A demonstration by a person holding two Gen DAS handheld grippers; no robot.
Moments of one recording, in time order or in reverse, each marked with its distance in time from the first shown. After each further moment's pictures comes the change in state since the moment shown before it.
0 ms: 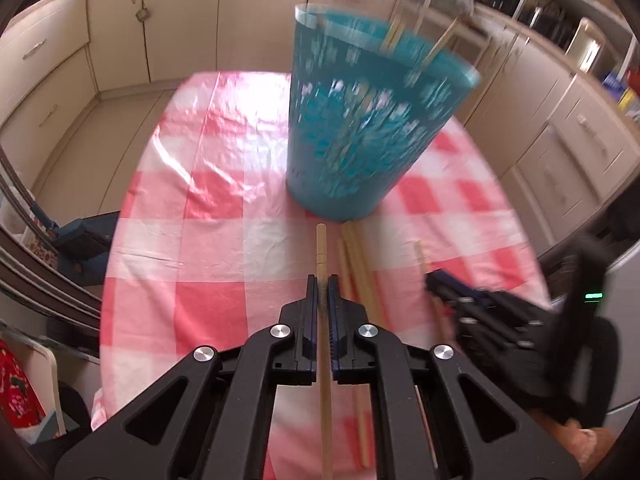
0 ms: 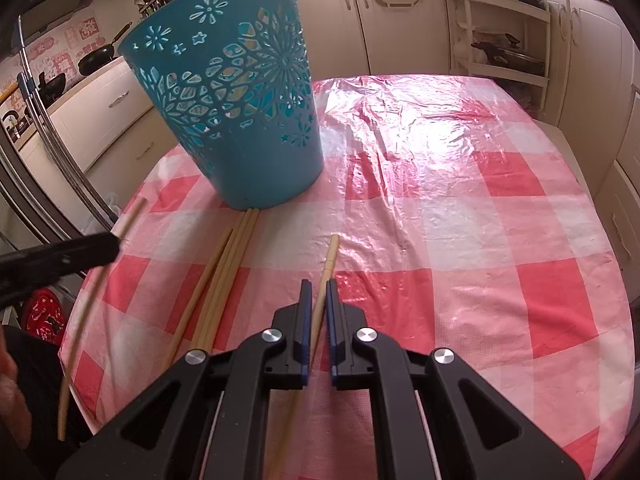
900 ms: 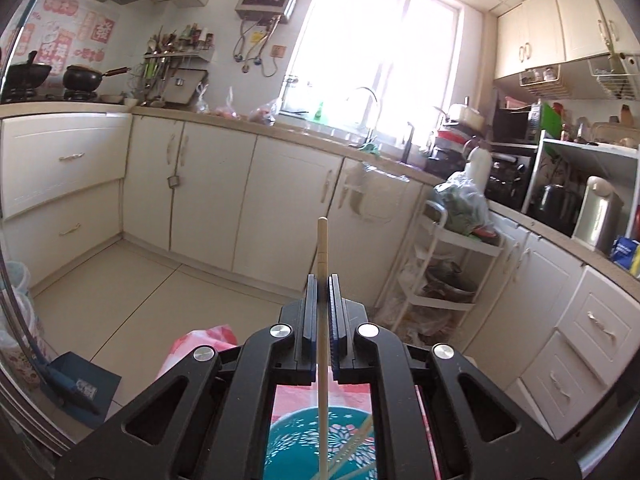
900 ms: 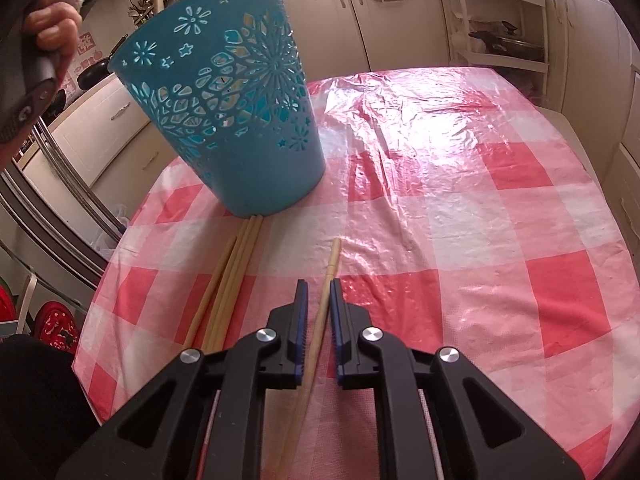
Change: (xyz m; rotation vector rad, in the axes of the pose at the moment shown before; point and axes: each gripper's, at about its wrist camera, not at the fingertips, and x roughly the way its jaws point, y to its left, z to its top) left arm -0.042 -0.032 0.187 -0.115 -0.695 0.091; right arm 0.002 -0.005 0.003 0.048 0.000 0.046
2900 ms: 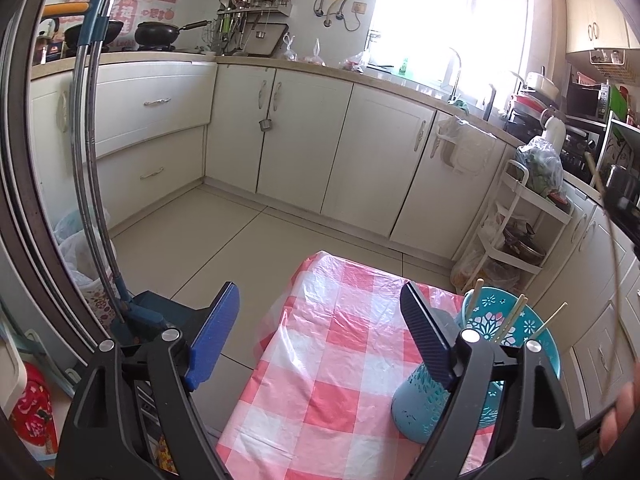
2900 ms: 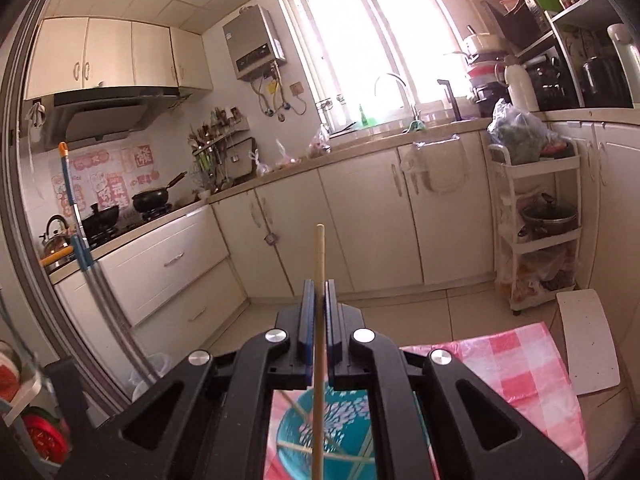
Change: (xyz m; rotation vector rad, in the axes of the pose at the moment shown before) left arm -0.060 0.126 -0.056 -0.056 0.173 0.243; right arm -0.104 0.099 0.195 -0.064 -0.589 0.108
